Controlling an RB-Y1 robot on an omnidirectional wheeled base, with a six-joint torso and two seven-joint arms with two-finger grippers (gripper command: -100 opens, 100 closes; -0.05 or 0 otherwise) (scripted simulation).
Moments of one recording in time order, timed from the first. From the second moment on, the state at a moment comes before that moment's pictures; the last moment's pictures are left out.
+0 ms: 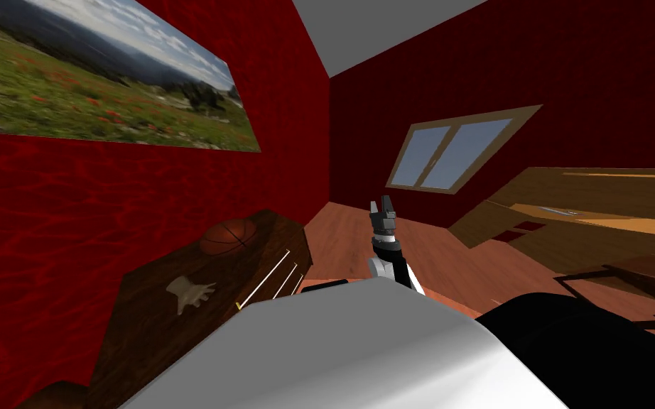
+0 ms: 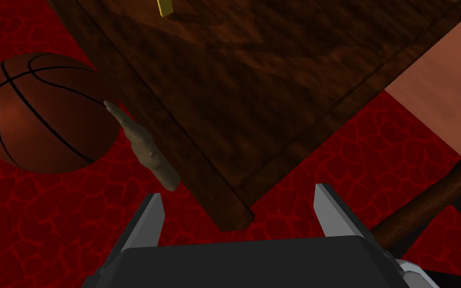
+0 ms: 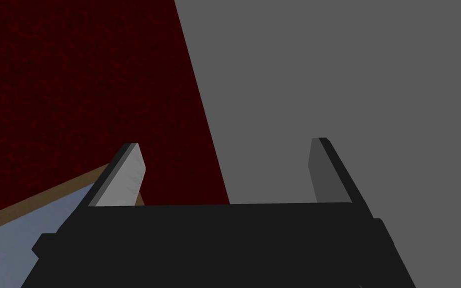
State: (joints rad) left arm 1.18 0.45 0.36 -1.37 -0.18 -0.79 0.44; right arm 0.49 0.02 0.02 -2.33 0.06 -0.54 0.08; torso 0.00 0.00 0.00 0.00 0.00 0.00
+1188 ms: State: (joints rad) left arm 1.38 0.55 0.48 -0.96 -0.28 -0.87 0.59; right arm 0.49 0.02 0.02 -2.33 0.06 -0.54 0.08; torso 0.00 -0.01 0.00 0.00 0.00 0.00
